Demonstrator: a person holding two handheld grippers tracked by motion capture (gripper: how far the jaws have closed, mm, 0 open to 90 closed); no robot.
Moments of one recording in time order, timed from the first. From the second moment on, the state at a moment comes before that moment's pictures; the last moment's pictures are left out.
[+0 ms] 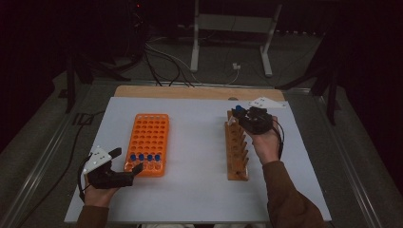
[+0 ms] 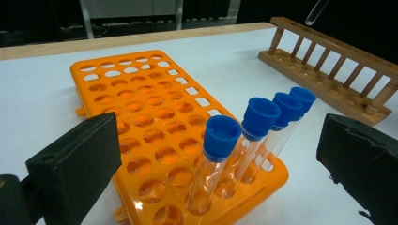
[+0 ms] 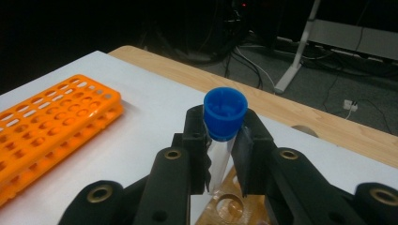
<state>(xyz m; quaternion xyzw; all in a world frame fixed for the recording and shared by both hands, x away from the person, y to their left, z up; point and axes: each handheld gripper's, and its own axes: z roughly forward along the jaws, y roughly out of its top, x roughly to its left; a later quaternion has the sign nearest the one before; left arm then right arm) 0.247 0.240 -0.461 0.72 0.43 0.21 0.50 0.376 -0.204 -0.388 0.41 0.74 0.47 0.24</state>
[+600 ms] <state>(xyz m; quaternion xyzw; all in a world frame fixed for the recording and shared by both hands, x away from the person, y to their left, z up) 0.246 0.241 -0.459 0.72 0.42 0.21 0.51 0.371 -0.179 -0.392 0.39 0.76 0.47 0.22</state>
